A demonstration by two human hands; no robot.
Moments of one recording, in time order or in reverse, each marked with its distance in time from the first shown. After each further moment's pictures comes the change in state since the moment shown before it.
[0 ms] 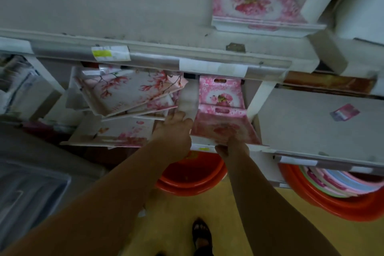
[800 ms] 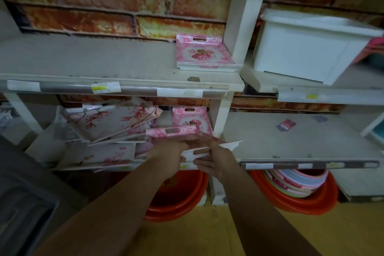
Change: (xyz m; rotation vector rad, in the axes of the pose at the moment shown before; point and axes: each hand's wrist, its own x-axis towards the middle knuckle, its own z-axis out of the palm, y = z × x) left_hand -0.088 0.049 -0.021 -0.053 0.110 0.193; right_hand -0.153 -0.021 -0.033 -0.110 -0.069 -0.061
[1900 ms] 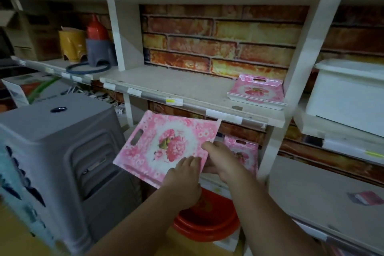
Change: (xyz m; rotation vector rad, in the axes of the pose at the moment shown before) left_hand -0.122 0.107 -0.010 0.018 0.148 -0.420; right_hand -0.076 -0.036 0.013 -0.414 -0.561 -0.284
